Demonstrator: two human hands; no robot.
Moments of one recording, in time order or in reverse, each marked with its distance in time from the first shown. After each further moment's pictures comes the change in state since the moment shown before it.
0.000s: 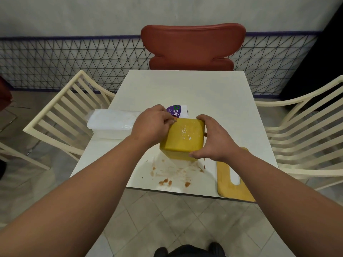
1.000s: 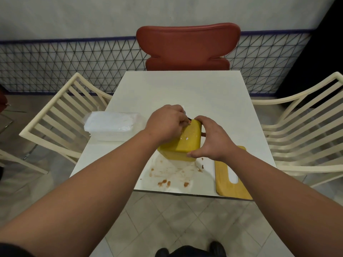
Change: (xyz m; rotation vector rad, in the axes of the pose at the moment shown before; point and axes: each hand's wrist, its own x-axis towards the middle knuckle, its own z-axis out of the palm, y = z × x) left_hand 0.018 0.032 0.008 0.068 -0.111 0.218; right_hand -0.001 0.002 0.000 0.070 0.015 0.006
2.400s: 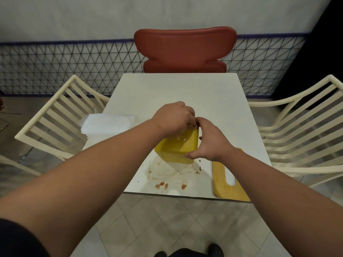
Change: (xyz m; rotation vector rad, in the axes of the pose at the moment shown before) left_hand 0.027 0.014 -0.012 0.226 -0.166 0.289; right_hand 0.005 -0.003 -0.003 -0.052 -0.014 0.028
